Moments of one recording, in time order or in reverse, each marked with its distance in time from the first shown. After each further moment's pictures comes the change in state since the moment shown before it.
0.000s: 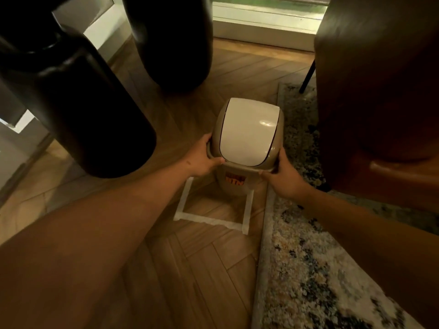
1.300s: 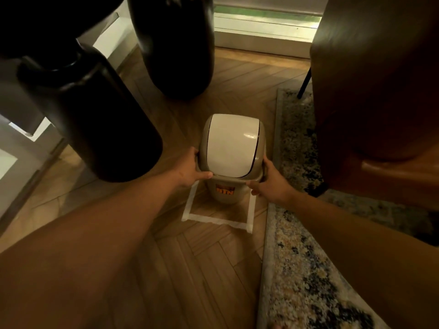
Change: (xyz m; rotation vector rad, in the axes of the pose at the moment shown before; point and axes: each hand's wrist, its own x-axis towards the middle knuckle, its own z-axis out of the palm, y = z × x) left_hand -0.036 -0.016 -0.037 0.220 -0.006 -0.139; right_hand -0.008 -0.014 0.036 -0.013 -0.028 0.182
